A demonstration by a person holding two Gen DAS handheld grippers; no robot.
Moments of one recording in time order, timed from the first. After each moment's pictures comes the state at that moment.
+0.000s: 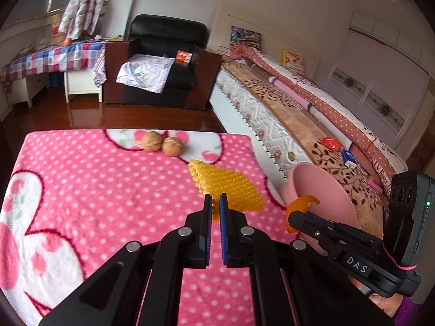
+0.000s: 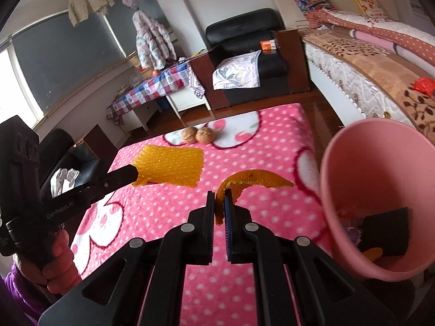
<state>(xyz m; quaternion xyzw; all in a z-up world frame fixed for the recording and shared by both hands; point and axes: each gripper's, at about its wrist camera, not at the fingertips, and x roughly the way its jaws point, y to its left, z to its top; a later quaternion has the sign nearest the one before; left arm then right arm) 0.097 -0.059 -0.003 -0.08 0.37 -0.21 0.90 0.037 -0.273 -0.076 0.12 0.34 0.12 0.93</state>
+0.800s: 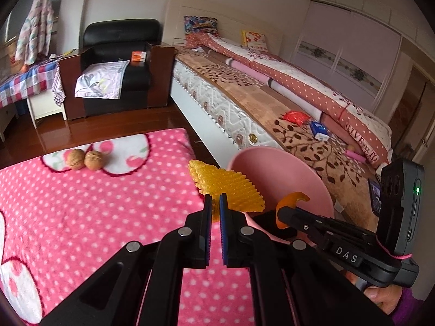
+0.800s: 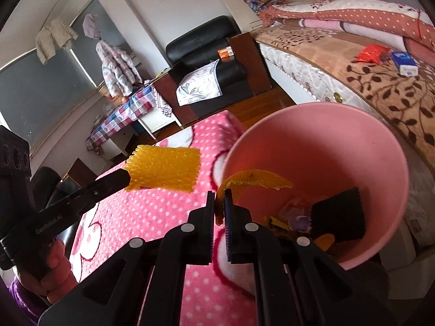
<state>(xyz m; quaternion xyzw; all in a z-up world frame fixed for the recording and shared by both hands) 0.091 -0.175 0.002 0.00 0.37 -0.29 0.88 0.009 -0.371 -0.083 0.19 0.32 0.04 0.93</state>
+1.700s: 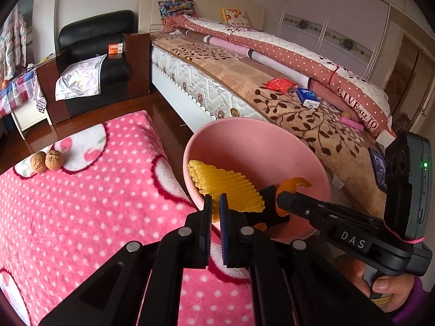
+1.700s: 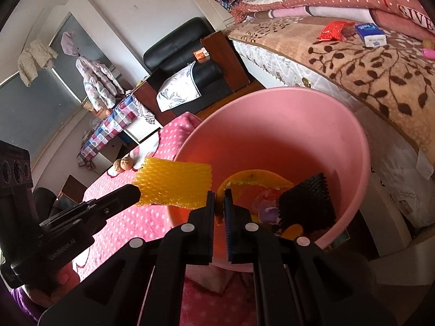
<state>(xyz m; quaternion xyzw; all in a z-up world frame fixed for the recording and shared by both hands) 0.087 -0.243 -0.027 0.06 0.40 -0.32 0.86 -0.004 -0.423 -0.109 0.24 0.33 0.01 0.91</state>
